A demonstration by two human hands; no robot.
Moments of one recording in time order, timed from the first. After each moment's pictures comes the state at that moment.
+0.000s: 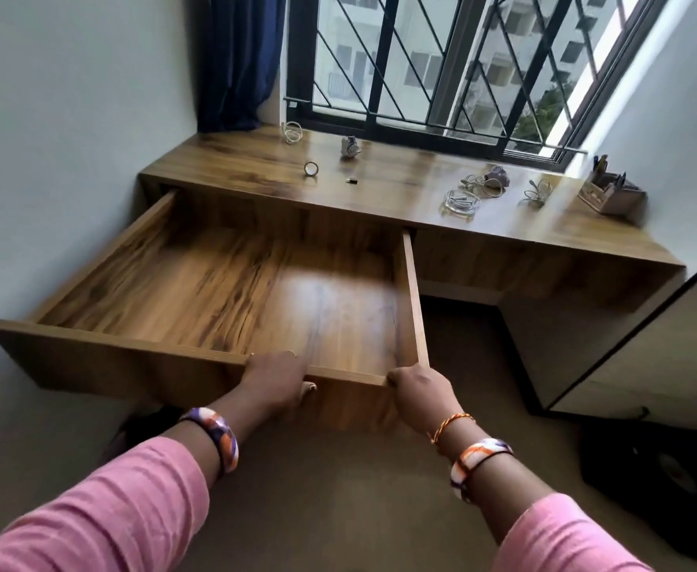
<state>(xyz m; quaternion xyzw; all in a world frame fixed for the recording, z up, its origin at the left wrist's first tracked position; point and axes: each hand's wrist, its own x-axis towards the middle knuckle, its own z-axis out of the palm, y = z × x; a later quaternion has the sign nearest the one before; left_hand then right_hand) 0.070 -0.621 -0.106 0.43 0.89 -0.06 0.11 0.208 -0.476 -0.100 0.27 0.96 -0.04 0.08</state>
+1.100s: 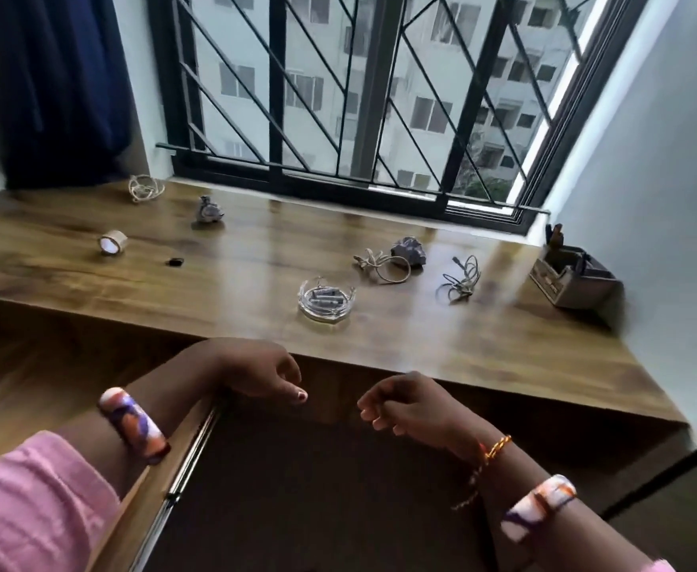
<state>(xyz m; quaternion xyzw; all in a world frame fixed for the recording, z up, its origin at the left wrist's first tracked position) 0.005 -0.134 -0.007 0.46 0.84 0.00 0.30 0.172 0.021 -0.035 0.20 0.87 -0.45 0.05</state>
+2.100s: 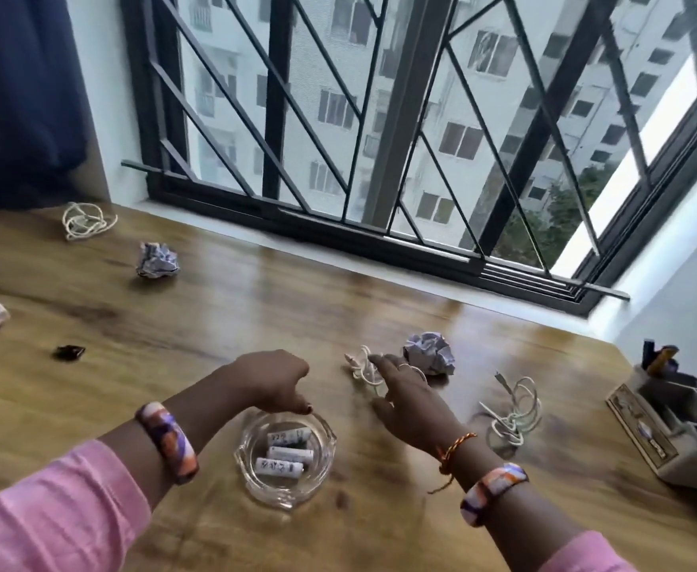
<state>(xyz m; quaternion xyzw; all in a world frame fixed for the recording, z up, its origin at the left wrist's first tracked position) -0.182 0.060 -0.035 0.41 0.89 -0.03 0.19 -0.060 0.223 -0.055 0.12 0.98 -0.14 -0.02</state>
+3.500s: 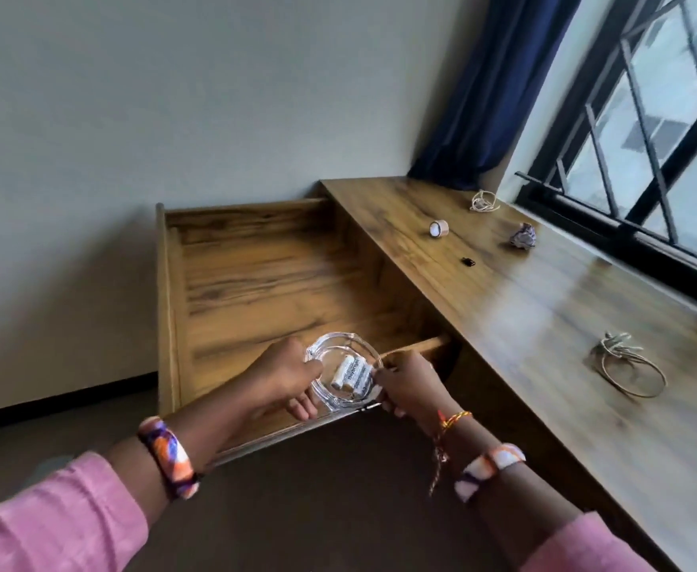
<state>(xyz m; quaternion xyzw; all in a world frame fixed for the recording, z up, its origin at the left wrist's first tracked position) 0.137 -0.282 -0.051 -0.20 0.82 0.53 0.10 0.070 -0.127 -0.066 -0.10 0.91 -0.37 0.17</state>
